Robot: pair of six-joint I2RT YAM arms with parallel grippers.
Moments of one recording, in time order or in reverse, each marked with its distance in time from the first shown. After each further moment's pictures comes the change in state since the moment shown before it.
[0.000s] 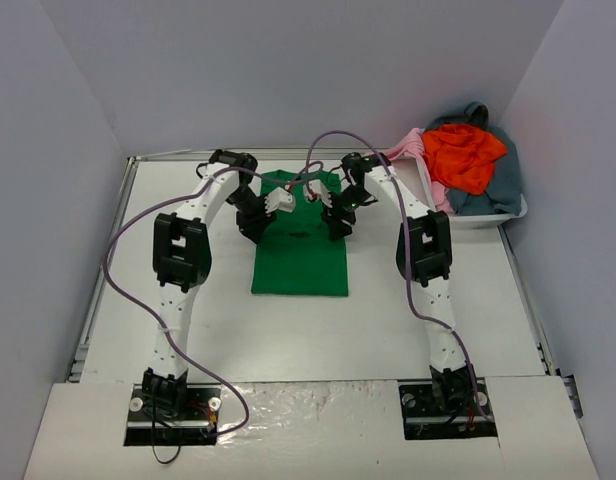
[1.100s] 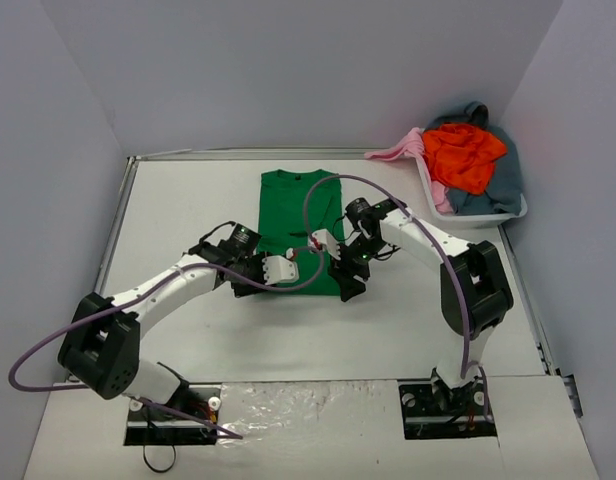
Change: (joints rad) left arm -0.257 -0.938 -1.243 0.753 -0.335 -0.274; right arm 0.144 -0.679 -0.907 0.209 0.026 0.284
